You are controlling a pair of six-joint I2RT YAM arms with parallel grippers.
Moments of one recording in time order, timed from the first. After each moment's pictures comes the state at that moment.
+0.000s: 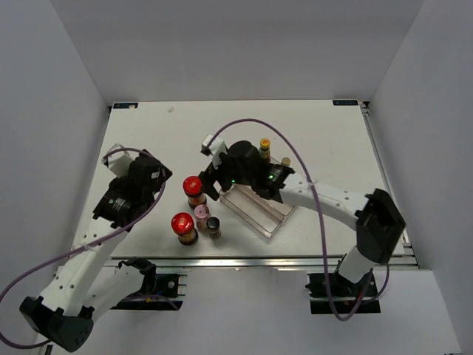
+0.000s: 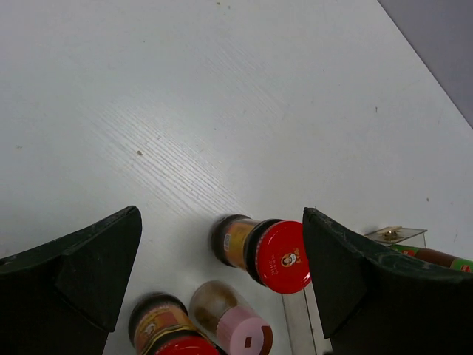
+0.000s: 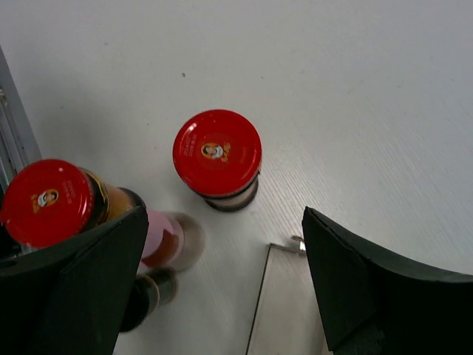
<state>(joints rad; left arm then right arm) -0.44 0.89 0.97 -0.78 -0.66 -0.97 0.98 1.60 1.26 -0.09 -0.17 -0.04</state>
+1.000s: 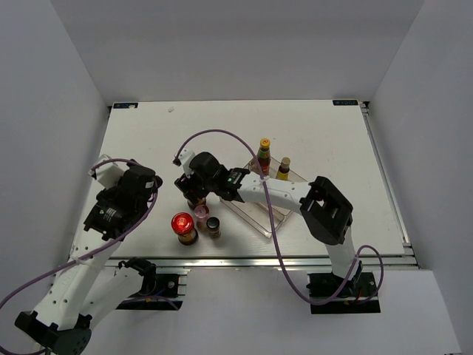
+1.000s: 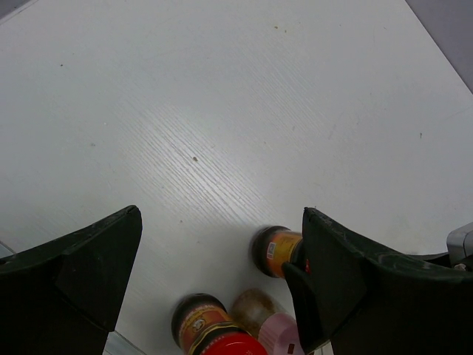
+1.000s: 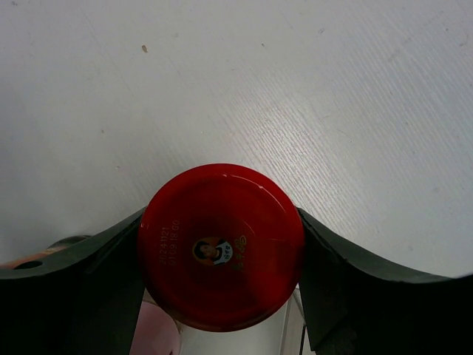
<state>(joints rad) -0.44 0.79 0.97 -0.96 -0.77 -1.02 1.08 2.00 1.56 -0.17 0.03 0.01</state>
